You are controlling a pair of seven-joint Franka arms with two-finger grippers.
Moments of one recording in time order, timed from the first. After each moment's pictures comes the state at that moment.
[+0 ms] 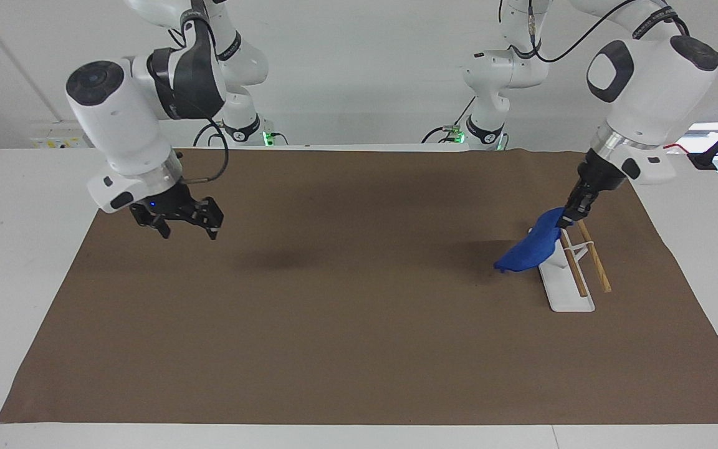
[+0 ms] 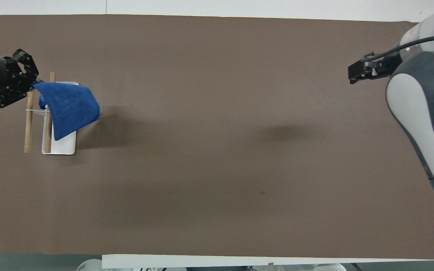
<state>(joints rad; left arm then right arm) 0.03 -0.01 -0.07 -1.80 -0.13 1.94 -0.89 -0.09 0.15 0.15 -1.48 -0.12 1.59 0.07</state>
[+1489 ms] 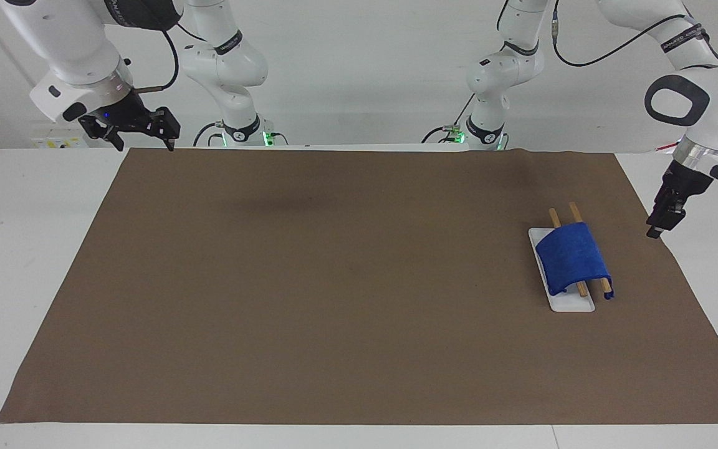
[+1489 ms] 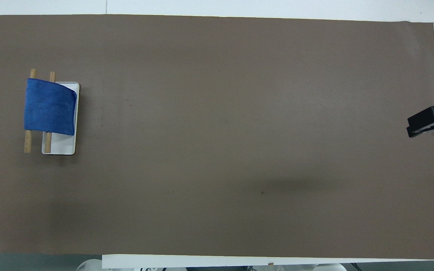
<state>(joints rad) 0.34 -0.04 -0.07 -2.04 -0.13 2.27 -0.59 -0.17 -0.02 0.15 -1.55 -0.08 1.31 -0.08</state>
